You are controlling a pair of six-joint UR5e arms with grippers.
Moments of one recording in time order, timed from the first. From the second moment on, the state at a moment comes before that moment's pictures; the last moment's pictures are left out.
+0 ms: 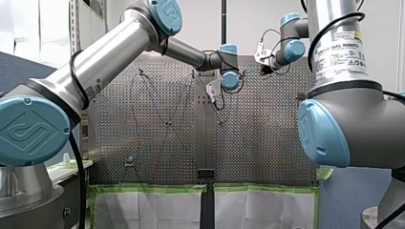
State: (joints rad) left arm -0.70 -2.33 -0.89 -2.93 -2.11 -1.84; right arm 1.77 -1.26 1.32 0.01 1.22 1.81
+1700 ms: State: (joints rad) left arm -0.73 -1.98 -1.20 -2.93 -2.14 -1.85; right arm 1.79 -1.26 1.32 0.01 1.22 1.82
